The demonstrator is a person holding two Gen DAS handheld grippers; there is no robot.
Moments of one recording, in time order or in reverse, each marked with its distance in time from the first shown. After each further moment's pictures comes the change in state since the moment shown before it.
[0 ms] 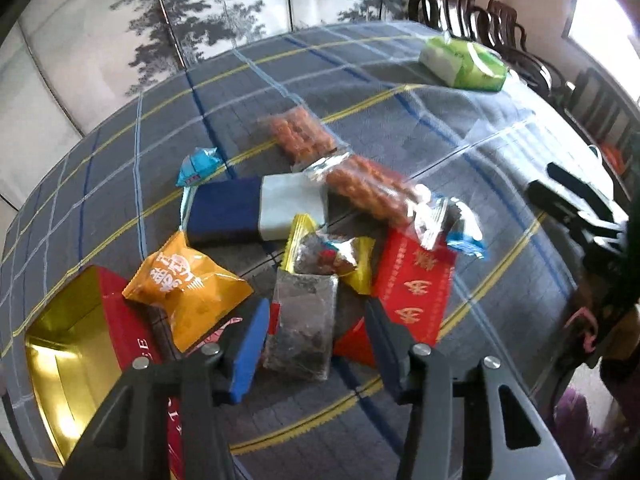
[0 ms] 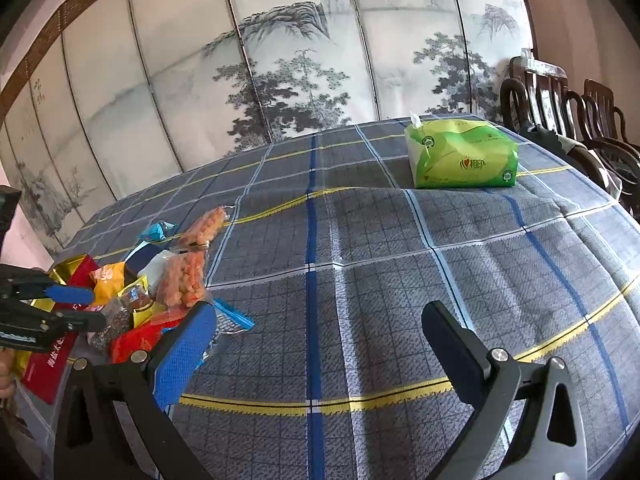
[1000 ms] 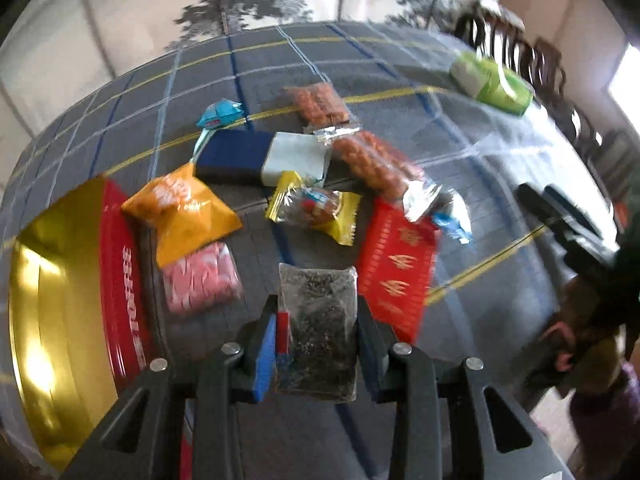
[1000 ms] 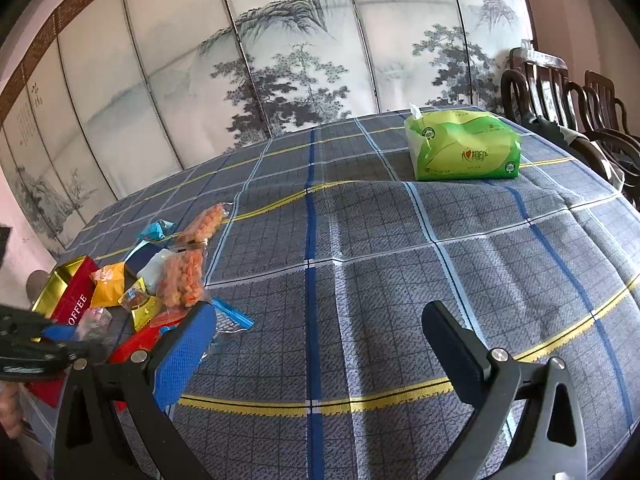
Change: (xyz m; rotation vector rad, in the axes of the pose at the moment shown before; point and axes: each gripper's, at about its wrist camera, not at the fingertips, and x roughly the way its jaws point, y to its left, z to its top) left arm -0.023 -0.017 -0.036 -0.243 0.005 -0.009; right arm 0.006 -0.001 -0.002 0.014 0.014 0.005
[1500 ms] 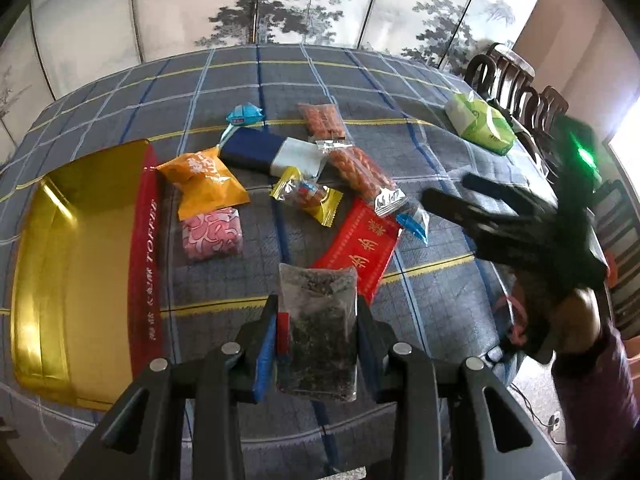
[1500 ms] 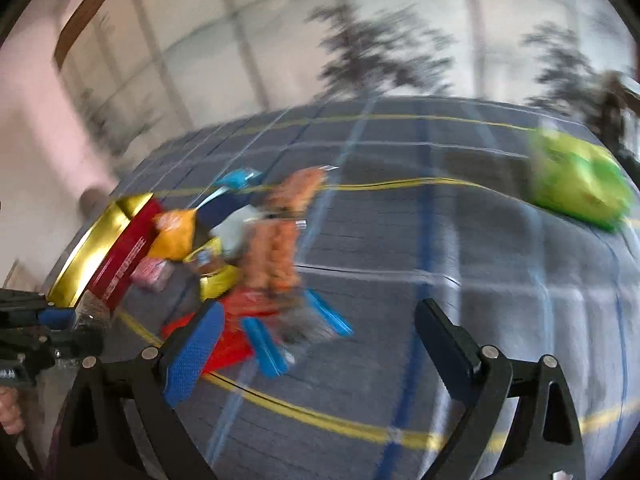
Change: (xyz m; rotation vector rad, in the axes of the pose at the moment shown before) left arm -0.053 -0.007 -0.027 -0.134 -0.064 -0.042; right arm 0.034 0.070 0.034 -0.288 0.234 0.269
